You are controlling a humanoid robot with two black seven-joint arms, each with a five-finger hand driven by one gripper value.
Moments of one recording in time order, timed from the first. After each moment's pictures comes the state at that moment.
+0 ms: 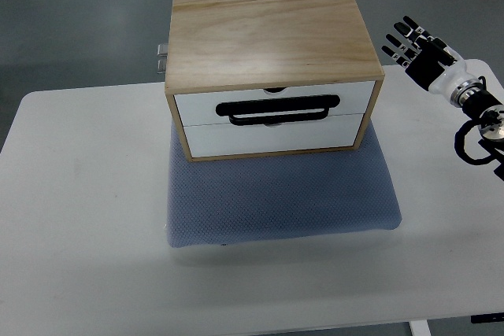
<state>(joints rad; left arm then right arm) 0.02 0.00 0.14 -0.14 0.10 -0.07 -0.04 0.87 -0.36 0.49 0.46 0.43 0.45 0.13</state>
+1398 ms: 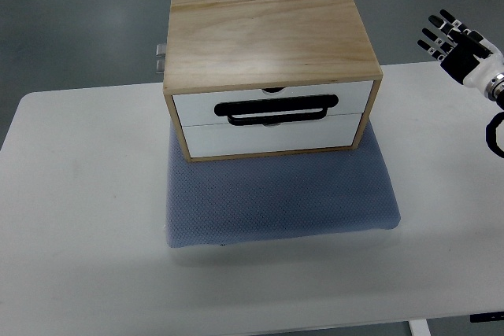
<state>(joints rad) 0.02 0.00 0.14 -0.12 0.10 -0.07 -0.04 0.87 -0.47 0.48 0.46 0.42 0.39 0.13</state>
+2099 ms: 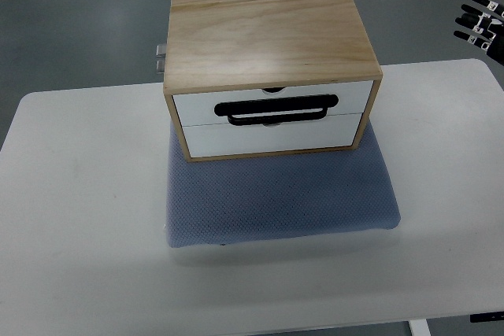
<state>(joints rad) 0.02 0.00 0.14 -0.12 0.10 -0.07 -0.04 1.02 -0.73 0.08 0.56 0.43 0.59 0.14</state>
